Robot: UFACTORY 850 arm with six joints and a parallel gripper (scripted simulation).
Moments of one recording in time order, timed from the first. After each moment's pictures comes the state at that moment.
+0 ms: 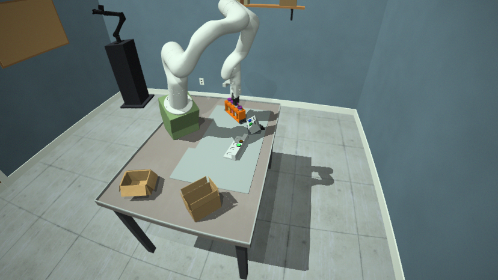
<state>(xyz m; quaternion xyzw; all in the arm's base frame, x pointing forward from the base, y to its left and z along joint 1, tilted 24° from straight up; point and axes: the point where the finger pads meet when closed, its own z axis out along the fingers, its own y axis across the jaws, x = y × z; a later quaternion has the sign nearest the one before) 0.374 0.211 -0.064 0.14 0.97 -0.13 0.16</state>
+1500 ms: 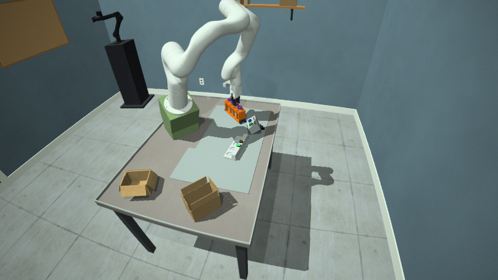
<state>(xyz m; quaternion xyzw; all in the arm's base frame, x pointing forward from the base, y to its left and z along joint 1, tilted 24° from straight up) 0.376 0.210 -0.069 0.20 0.96 -0.12 0.17</state>
